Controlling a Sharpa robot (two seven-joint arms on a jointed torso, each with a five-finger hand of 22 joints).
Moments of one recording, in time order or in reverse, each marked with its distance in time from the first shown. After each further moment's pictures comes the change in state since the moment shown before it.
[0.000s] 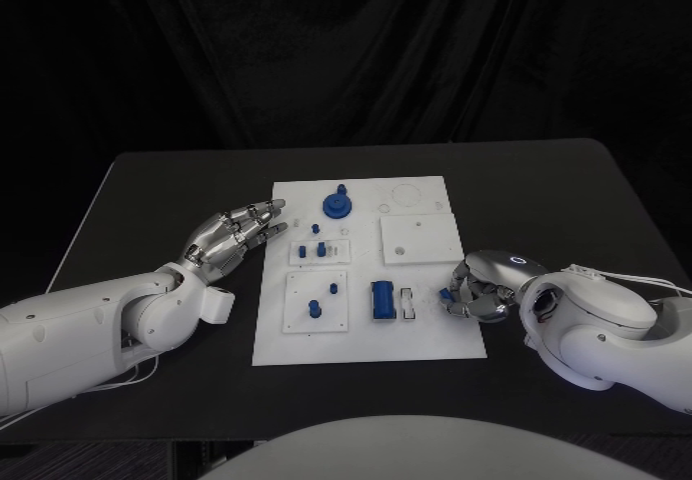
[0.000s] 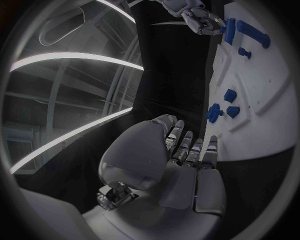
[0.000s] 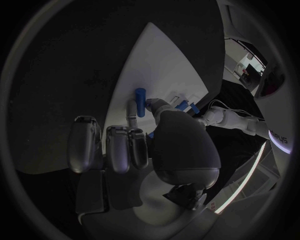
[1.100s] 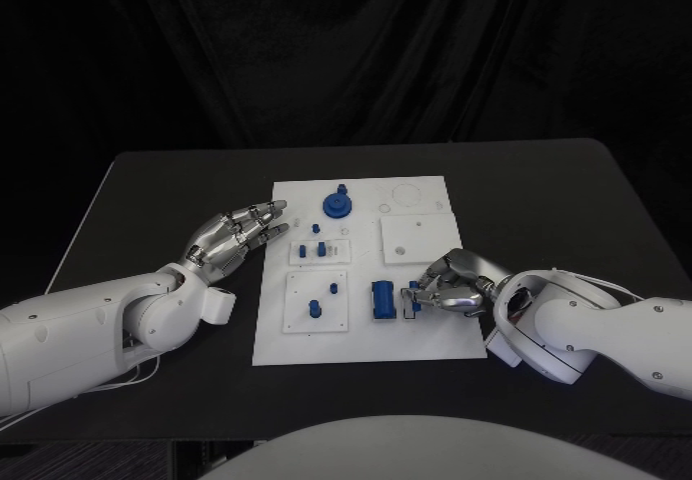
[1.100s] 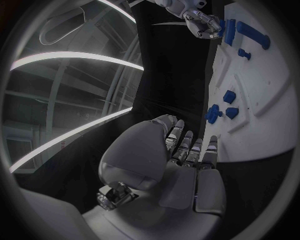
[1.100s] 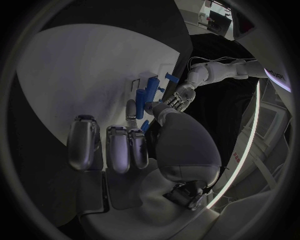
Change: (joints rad) left arm -0.001 0.006 0.000 -0.003 0.000 0.006 -0.003; left_hand 0.000 0.000 0.006 0.000 0.000 0.004 0.004 0.000 0.001 0.003 0.003 0.004 0.000 0.000 0.000 0.000 0.000 0.000 0.000 0.000 0.000 0.000; right arm -0.002 0.091 -0.002 -0.045 0.522 -0.166 0.188; right_hand -0.123 0.026 0.133 -0.078 -0.017 -0.005 0.005 0.002 0.000 0.000 0.000 0.000 0.000 0.000 0.000 -0.004 0.000 0.000 0.000 0.000 -0.020 0.000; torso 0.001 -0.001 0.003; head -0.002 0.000
